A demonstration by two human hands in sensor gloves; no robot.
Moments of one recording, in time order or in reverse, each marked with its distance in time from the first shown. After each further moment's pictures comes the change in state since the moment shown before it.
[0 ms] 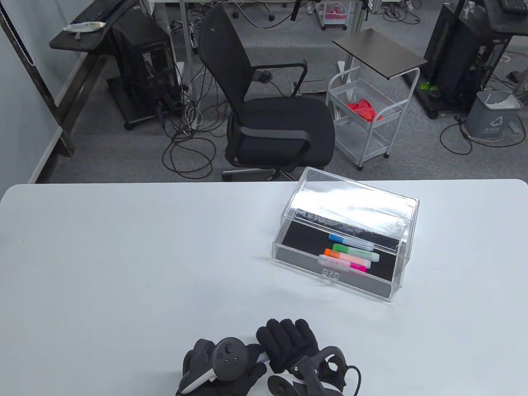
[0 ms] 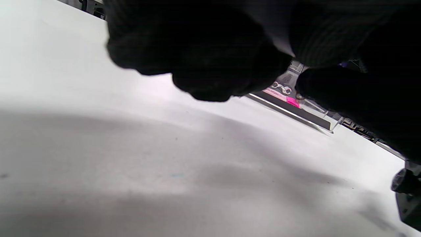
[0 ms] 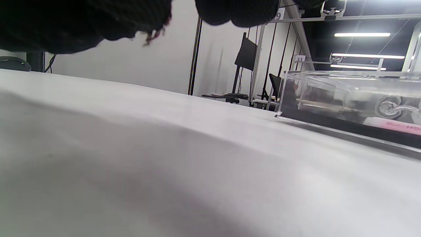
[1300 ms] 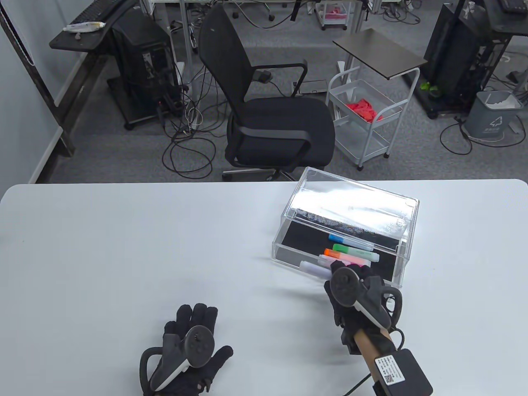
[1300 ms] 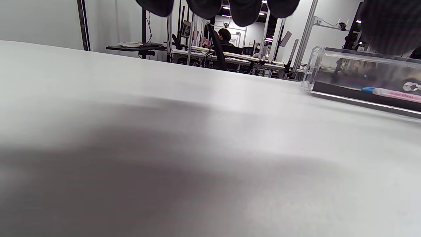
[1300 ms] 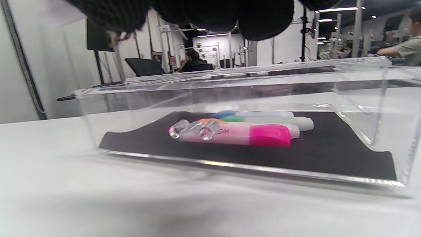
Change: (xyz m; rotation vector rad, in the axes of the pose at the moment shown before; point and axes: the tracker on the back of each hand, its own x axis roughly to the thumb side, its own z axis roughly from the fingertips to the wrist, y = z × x) left_hand -0.061 0.029 0.019 0.094 0.364 -0.223; right_hand -0.180 -0.029 -0.057 0.112 0.694 -0.154
